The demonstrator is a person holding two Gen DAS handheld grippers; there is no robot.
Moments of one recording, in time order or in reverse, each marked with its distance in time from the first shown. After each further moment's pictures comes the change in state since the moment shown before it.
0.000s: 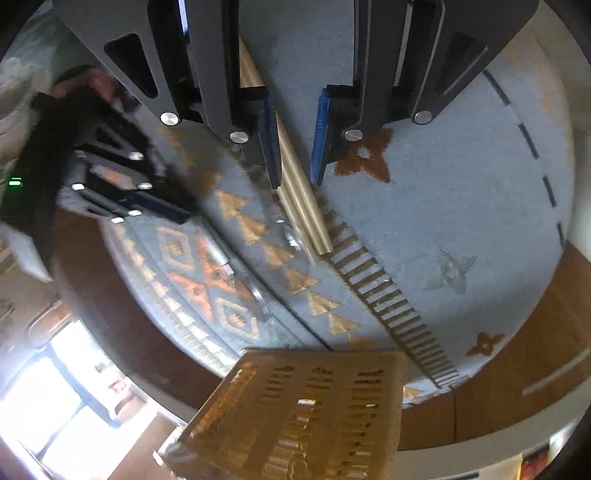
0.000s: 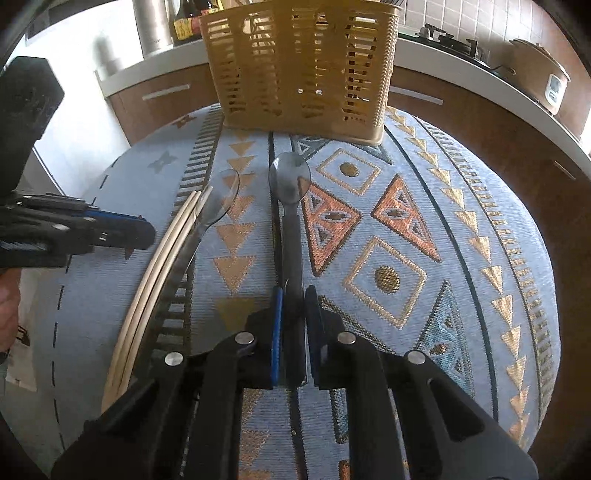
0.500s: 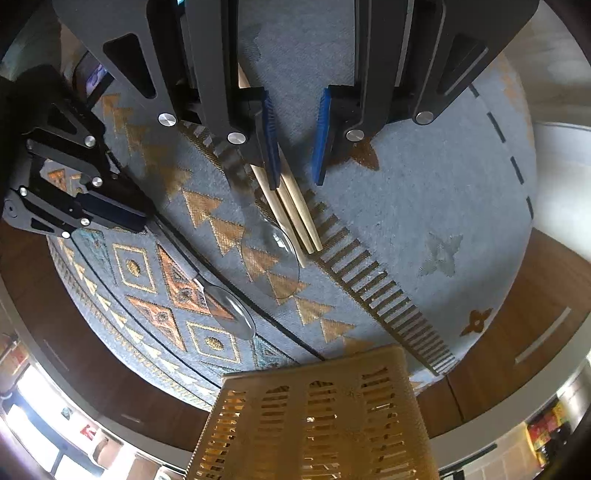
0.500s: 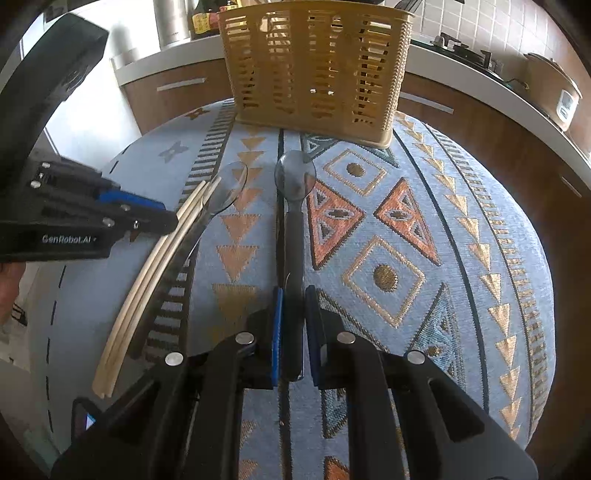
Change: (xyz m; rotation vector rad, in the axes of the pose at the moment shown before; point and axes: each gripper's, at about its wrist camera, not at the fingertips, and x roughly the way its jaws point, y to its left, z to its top) left arm 0.018 -0.031 0.015 0.082 0.079 0.220; right arm -0.003 0.000 -0.003 -0.069 0.008 0.013
